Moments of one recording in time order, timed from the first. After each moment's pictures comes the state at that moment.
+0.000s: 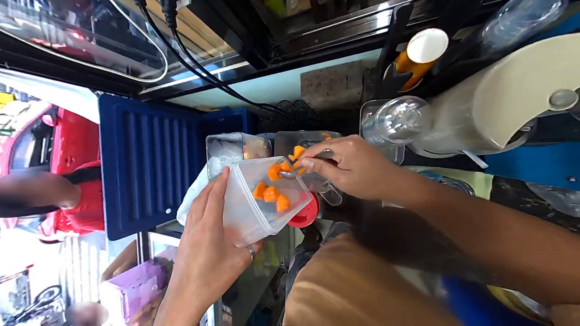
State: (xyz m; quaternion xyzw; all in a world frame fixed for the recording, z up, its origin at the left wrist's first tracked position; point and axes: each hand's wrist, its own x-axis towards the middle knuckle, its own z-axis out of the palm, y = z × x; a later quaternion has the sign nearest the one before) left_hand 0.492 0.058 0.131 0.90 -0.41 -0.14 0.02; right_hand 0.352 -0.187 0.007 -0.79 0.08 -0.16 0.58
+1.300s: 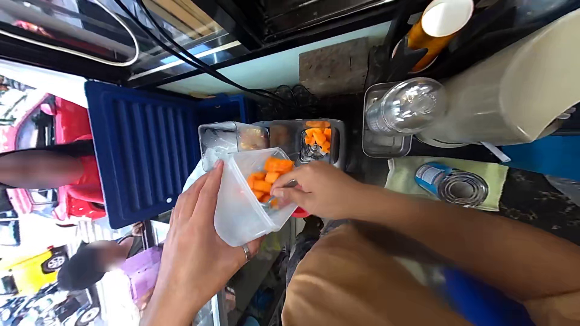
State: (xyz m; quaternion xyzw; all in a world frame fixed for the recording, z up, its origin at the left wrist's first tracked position) left_hand 0.489 0.052 0.133 0.89 -0.44 -0.12 0.00; right_hand 0.368 -0.144 0.002 -0.74 0.04 0.07 0.66
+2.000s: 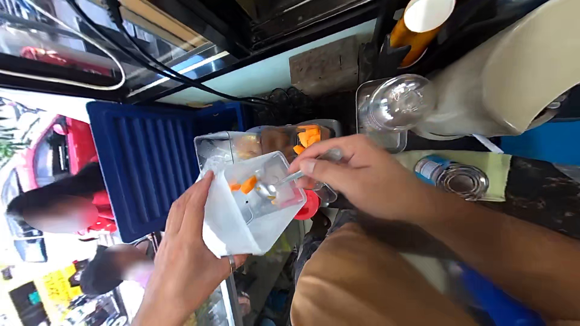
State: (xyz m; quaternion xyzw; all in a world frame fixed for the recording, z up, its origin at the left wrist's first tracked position) left_hand 0.505 0.047 0.138 0.86 -0.49 -0.15 0.00; right_hand 0.325 -0.187 0.026 -0.57 0.16 -0.09 0.80
